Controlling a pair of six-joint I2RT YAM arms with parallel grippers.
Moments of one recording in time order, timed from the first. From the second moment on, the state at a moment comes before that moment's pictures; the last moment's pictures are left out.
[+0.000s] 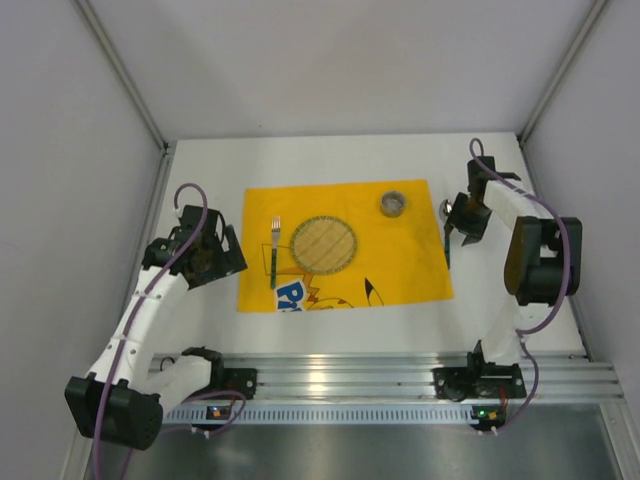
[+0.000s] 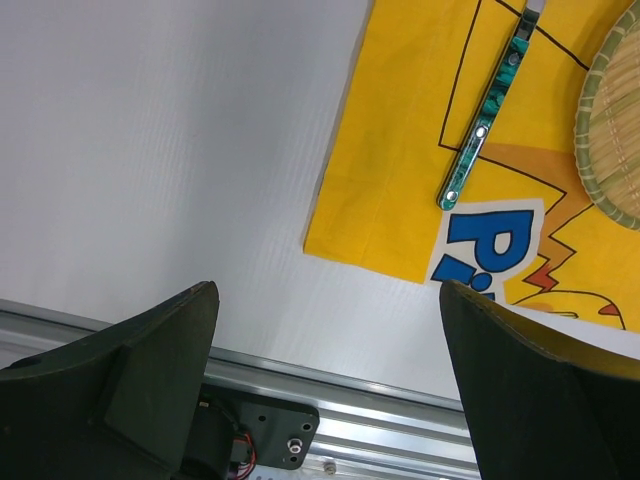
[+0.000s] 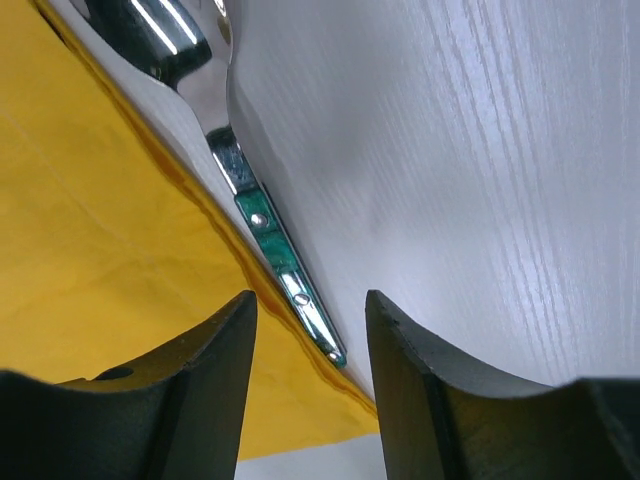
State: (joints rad) left arm -0.19 1.03 0.98 -1.02 -0.17 -0.53; right arm -0.02 1.82 1.31 -0.80 0.02 0.43
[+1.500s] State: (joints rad) left arm -0.22 1.05 0.98 -1.02 -0.28 -0.59; right arm -0.02 2.07 1.54 -0.77 -0.07 0.34
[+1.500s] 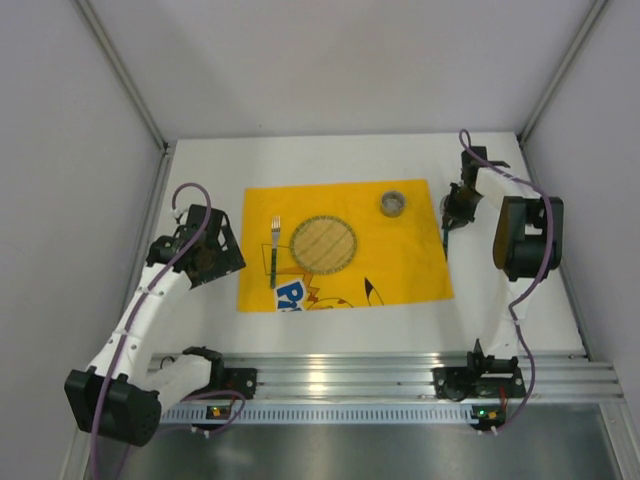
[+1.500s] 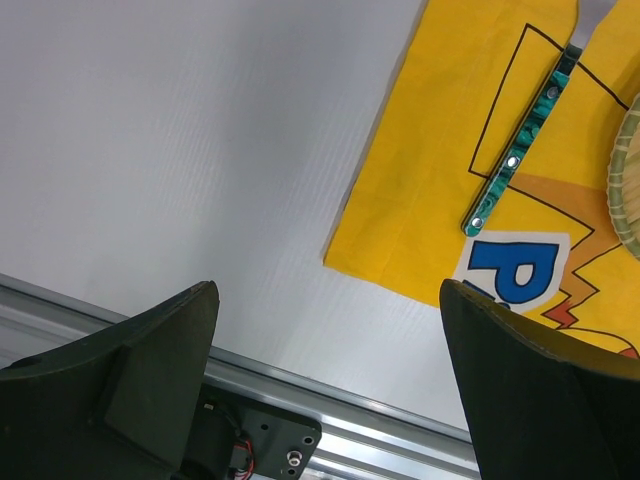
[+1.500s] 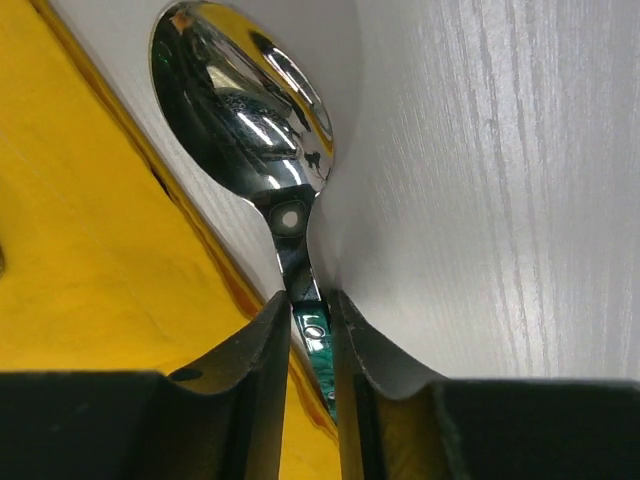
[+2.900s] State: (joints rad) left arm -0.38 0.97 0.98 -1.05 -0.36 -0.64; right arm 0.53 2.05 1.64 -0.86 0.08 0.48
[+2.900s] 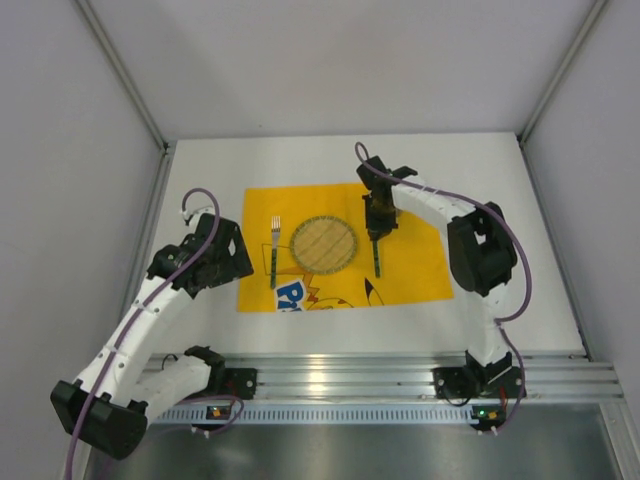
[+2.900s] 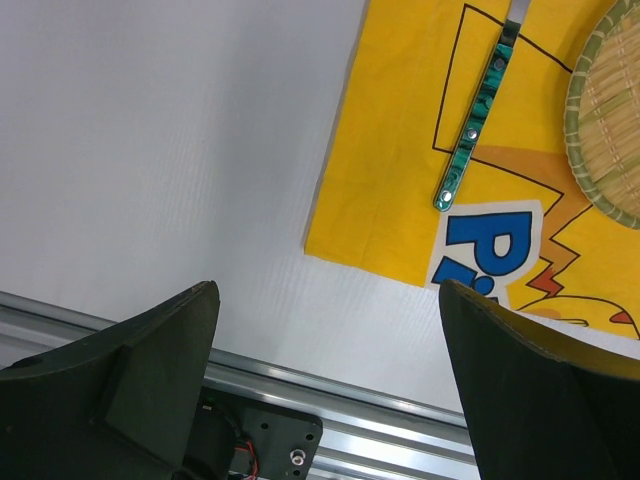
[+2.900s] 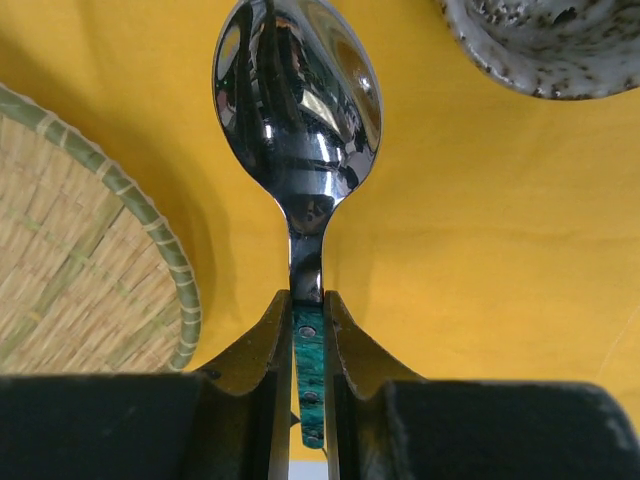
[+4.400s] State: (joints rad) left arm -0.13 1.18 0.25 0.56 -0.23 -0.03; right arm 0.58 0.64 0.91 -0.58 0.18 0.43
